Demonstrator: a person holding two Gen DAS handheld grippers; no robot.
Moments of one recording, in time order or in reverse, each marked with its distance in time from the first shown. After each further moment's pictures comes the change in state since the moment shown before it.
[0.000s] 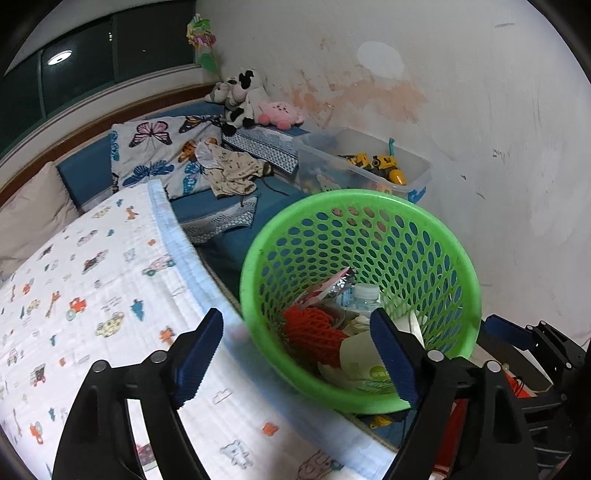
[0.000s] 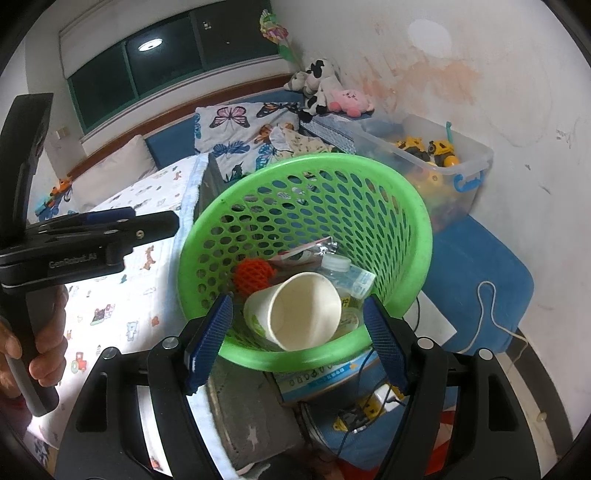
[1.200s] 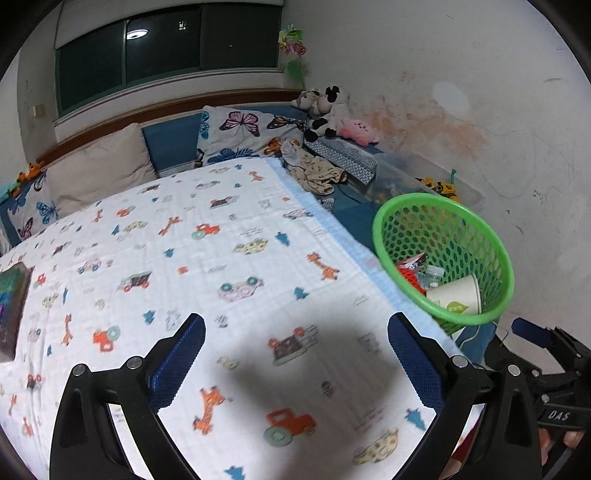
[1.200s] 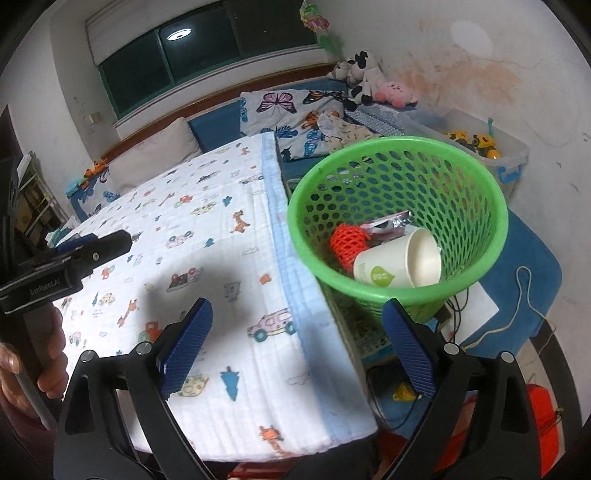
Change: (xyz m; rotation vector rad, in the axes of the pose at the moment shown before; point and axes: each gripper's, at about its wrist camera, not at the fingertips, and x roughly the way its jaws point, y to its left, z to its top) left arm -0.107 0.109 -0.097 -0.194 -0.057 0.171; right arm -0.026 0.094 -0.032 -0.034 0.051 0.113
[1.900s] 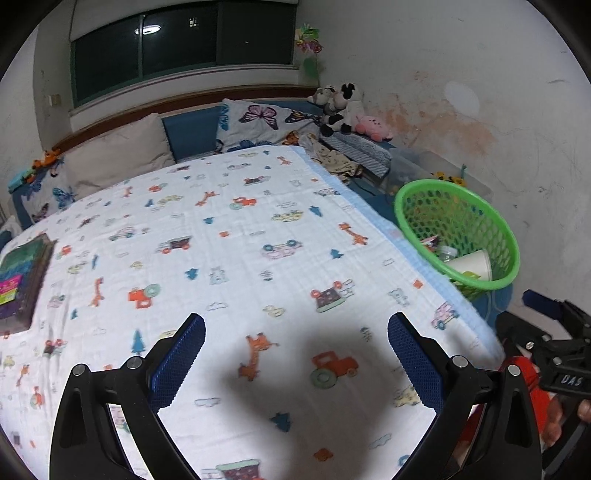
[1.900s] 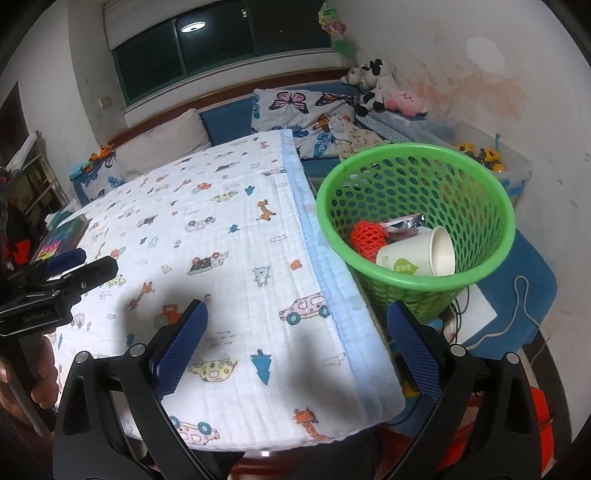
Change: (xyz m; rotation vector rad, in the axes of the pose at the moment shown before) left arm -0.031 0.034 -0.042 -0.014 0.006 0.049; right arm -0.007 0.033 -0.013 -0.070 -0.011 -0.012
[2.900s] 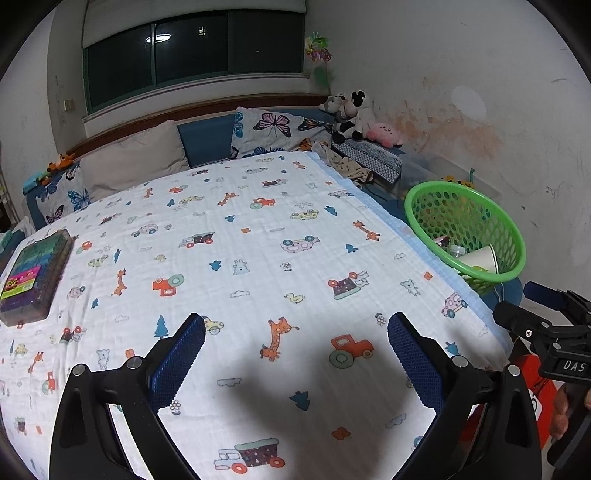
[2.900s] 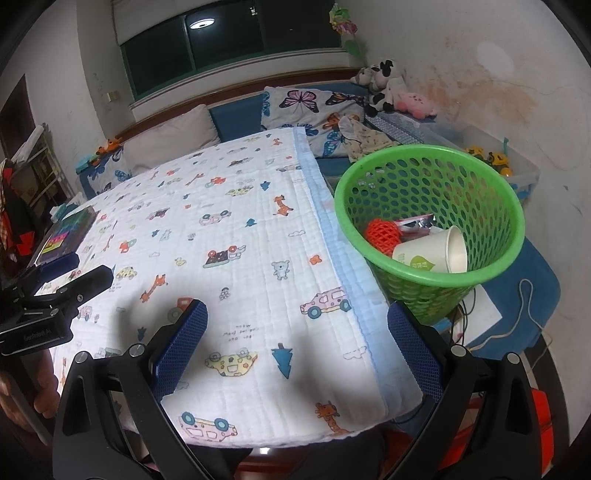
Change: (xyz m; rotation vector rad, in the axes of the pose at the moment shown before) left arm -0.018 0.008 -0.018 -0.008 -0.033 0.034; right arm 0.000 0.015 -0.005 -0.026 0.003 0.014
